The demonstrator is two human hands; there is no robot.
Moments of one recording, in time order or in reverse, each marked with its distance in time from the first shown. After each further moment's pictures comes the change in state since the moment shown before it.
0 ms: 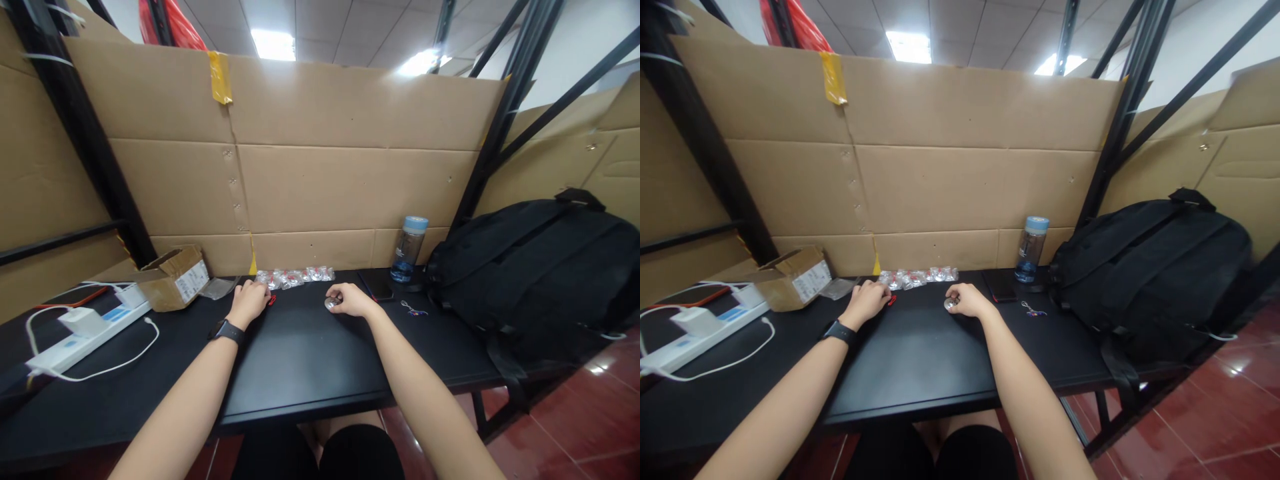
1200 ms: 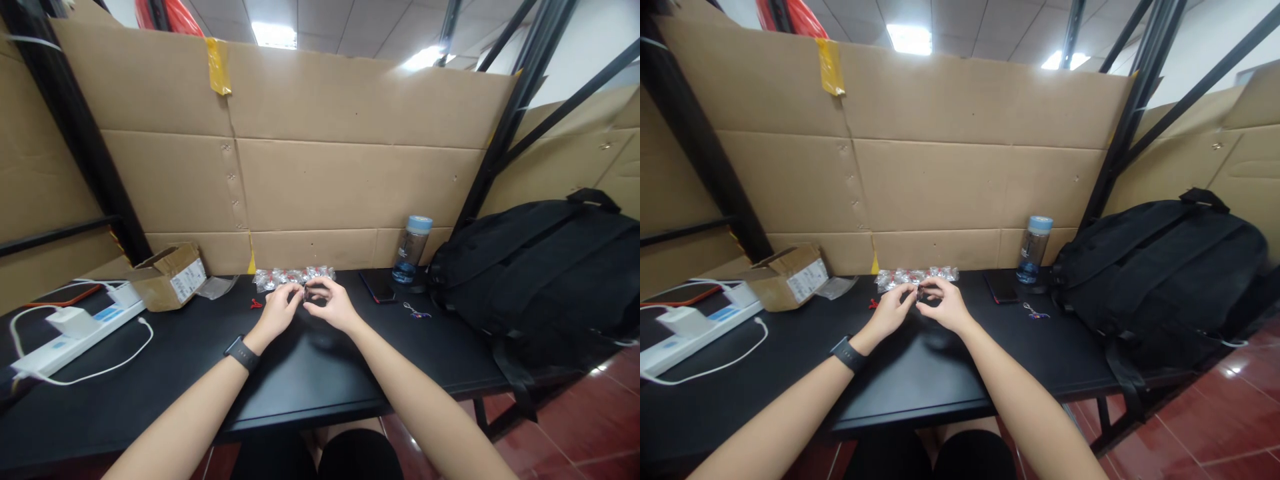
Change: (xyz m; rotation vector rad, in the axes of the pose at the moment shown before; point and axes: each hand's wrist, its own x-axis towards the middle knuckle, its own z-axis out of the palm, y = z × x) left_hand -0.020 0.081 0.000 -0.680 0.140 0.154; right_hand 0.000 -0.062 0.044 0.672 0.289 -0.265
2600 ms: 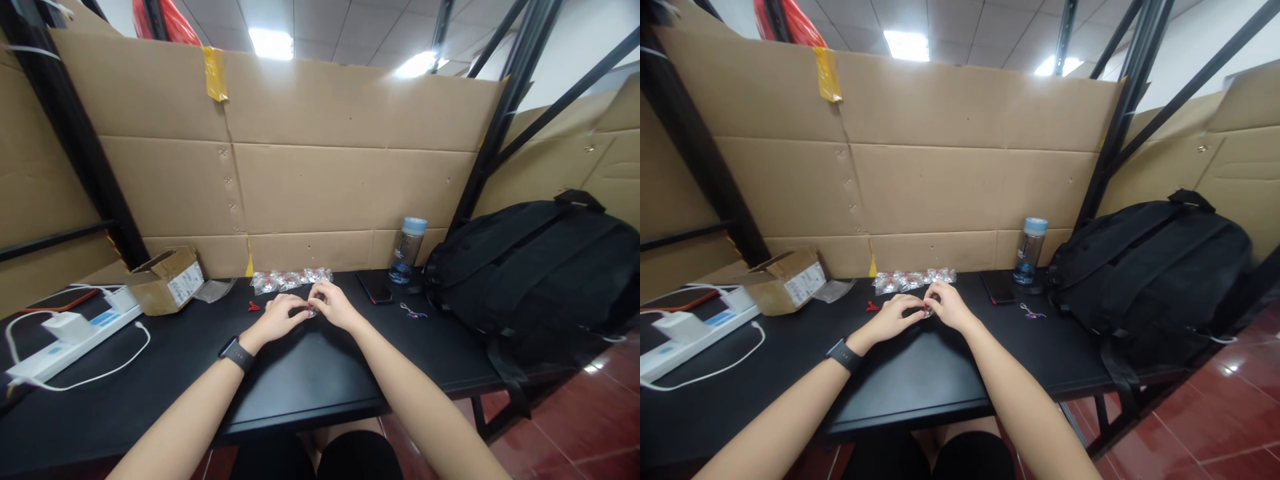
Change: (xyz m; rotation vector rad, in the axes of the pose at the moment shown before) left_hand -0.005 0.000 -0.007 0.203 -0.310 0.080; right_hand 0.006 0.009 -0.022 -0.453 -0.146 -0.071
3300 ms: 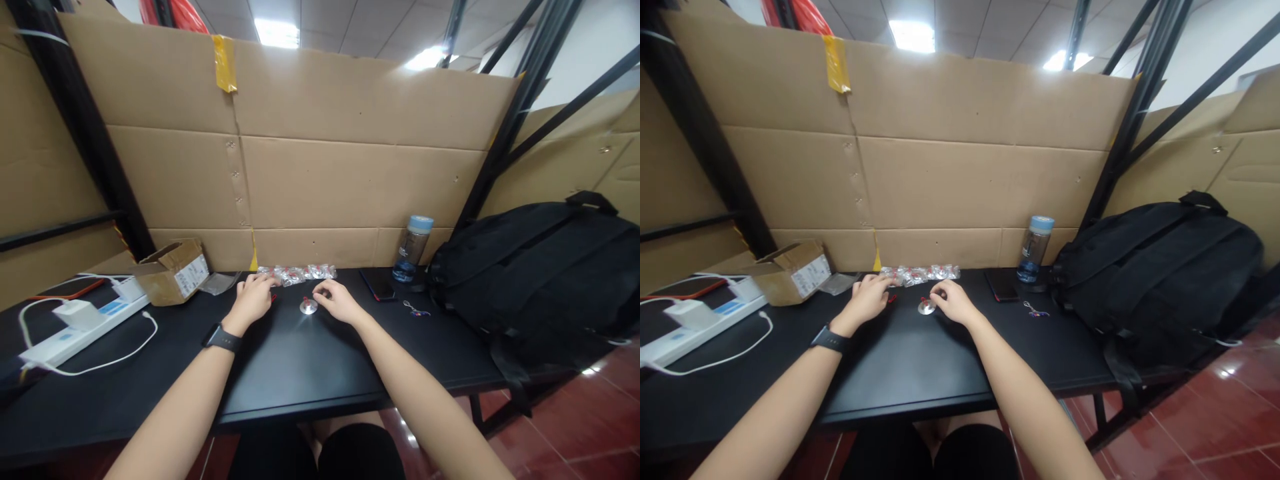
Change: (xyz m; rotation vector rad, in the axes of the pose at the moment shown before) left_hand -0.008 -0.046 -0.038 0.424 0.132 -0.265; right_hand -0.001 0.015 0.004 -0.097 -0.017 0.079
